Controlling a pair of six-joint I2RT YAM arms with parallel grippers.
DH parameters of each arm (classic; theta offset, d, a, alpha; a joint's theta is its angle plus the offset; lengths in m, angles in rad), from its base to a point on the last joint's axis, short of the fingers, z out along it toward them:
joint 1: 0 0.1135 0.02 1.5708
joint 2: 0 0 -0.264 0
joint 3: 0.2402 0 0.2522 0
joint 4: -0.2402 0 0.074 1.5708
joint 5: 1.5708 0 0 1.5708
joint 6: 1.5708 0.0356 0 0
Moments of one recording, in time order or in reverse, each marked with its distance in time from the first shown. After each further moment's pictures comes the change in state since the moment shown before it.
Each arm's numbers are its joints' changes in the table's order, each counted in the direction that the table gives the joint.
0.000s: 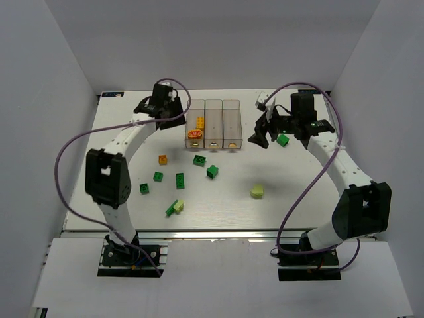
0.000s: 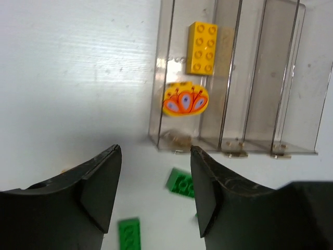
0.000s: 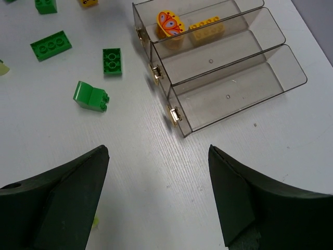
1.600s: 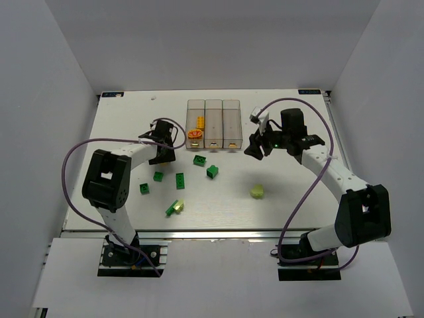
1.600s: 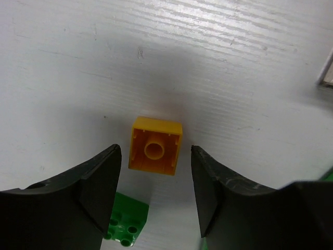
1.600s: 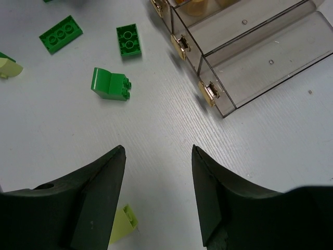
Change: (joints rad) left arm 0.001 0.097 -0.514 0.127 -0.248 0.026; right arm 0.074 0.057 -0.215 0.126 0.105 0.176
